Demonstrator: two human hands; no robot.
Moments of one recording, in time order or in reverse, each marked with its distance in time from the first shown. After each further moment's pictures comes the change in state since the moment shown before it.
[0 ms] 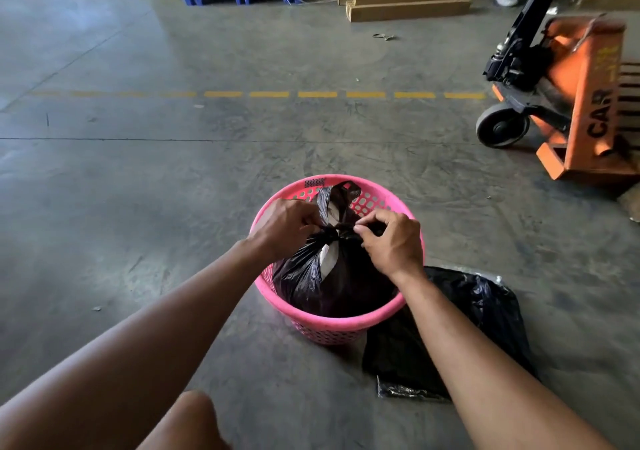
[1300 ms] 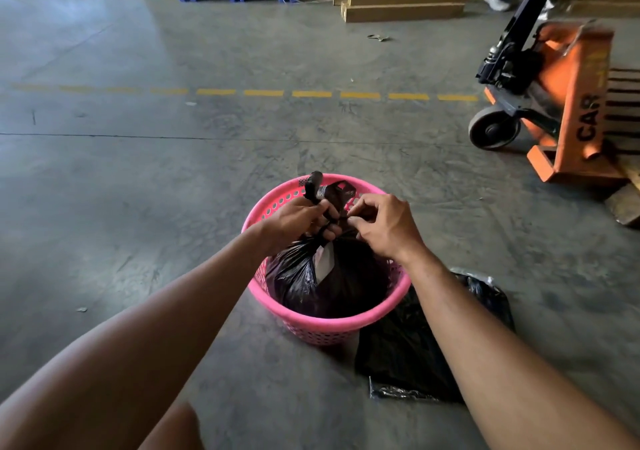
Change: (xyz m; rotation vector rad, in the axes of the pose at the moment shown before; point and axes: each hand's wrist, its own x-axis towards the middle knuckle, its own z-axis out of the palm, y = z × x) left_hand 0.020 0.026 0.013 -0.977 -0.246 -0.437; right_hand 0.029 -0.010 -0.014 -0.046 -0.194 -0.074
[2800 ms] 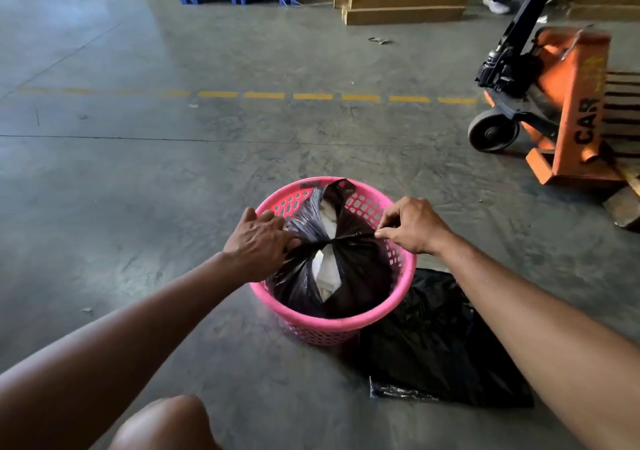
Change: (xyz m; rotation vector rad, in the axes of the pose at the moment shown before) left_hand -0.044 -0.030 -0.046 1.702 0.198 0.306; right_hand 0.011 0.021 -0.046 -0.270 -0.269 0.028
